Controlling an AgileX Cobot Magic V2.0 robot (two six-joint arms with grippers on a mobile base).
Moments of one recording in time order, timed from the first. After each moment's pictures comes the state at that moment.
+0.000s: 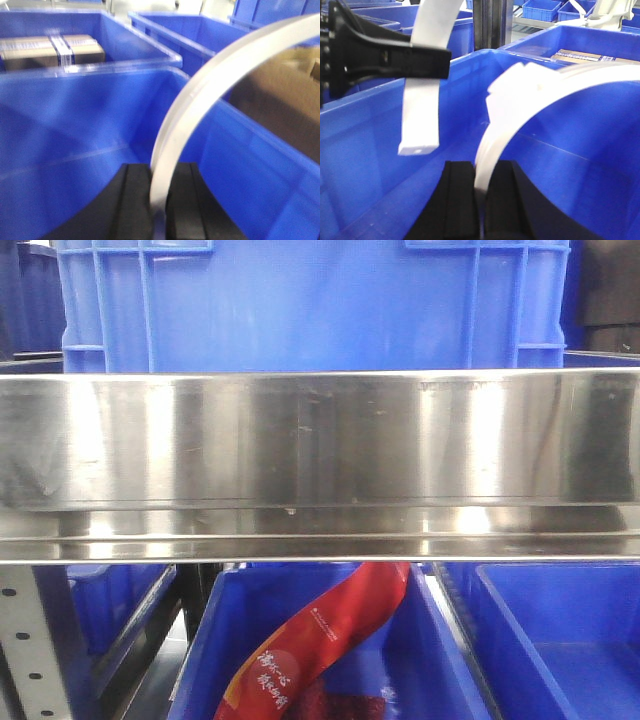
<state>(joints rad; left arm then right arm) -0.45 1.65 -1.65 -0.23 0.38 0.07 0.60 1.41 -1.24 -0.09 0.15 0.14</state>
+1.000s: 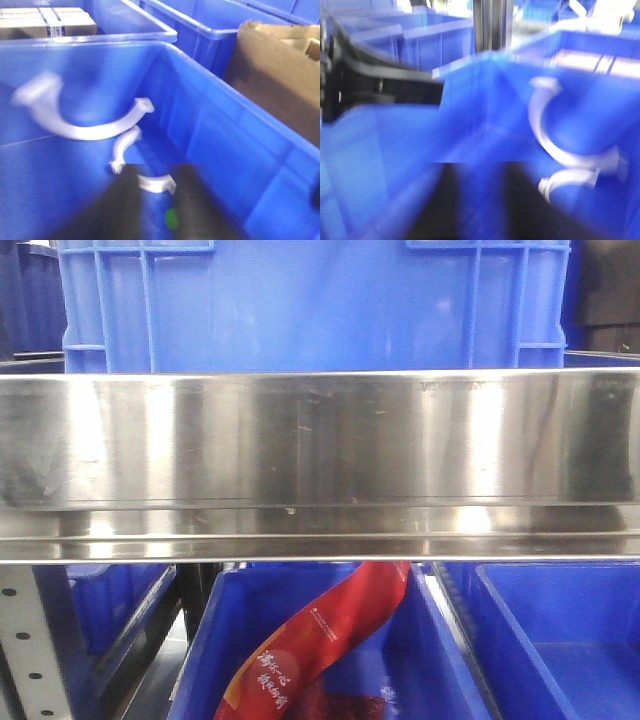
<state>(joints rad) -0.45 1.62 -1.65 -0.25 0.47 0.06 0.60 1.38 -1.24 -0.07 0.16 0.14</state>
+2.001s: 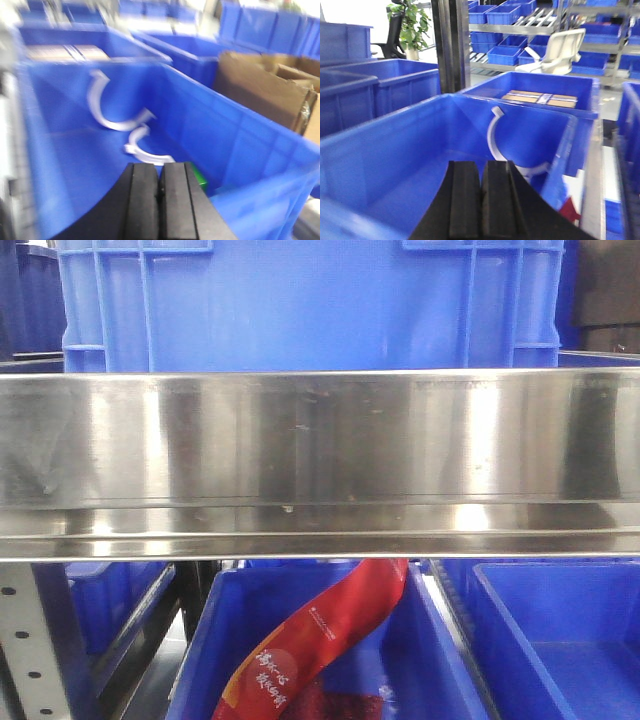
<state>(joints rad) -0.45 0.98 -1.00 -0.22 0.25 0.06 0.49 0.95 -1.02 -0.10 0.22 0.15</state>
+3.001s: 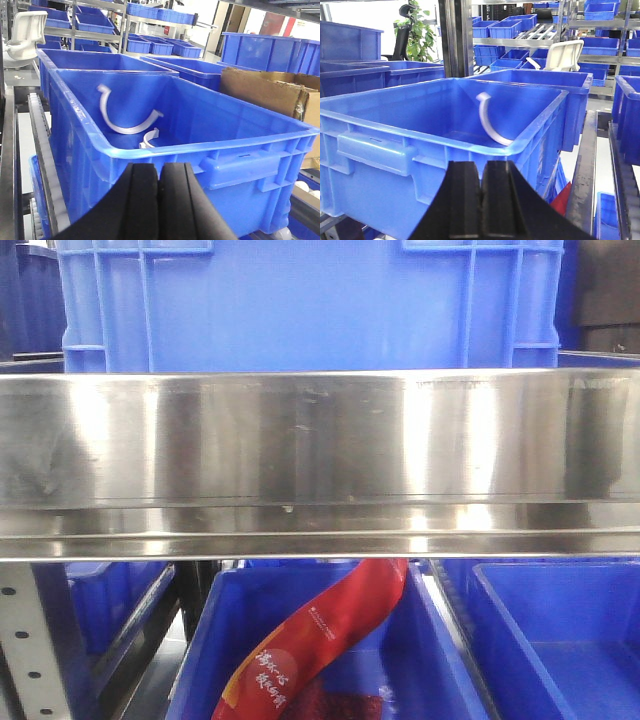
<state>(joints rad) -0.45 0.69 -0.71 -0.22 0.15 0.06 0.49 0.59 -0.62 -0.08 0.13 0.14</state>
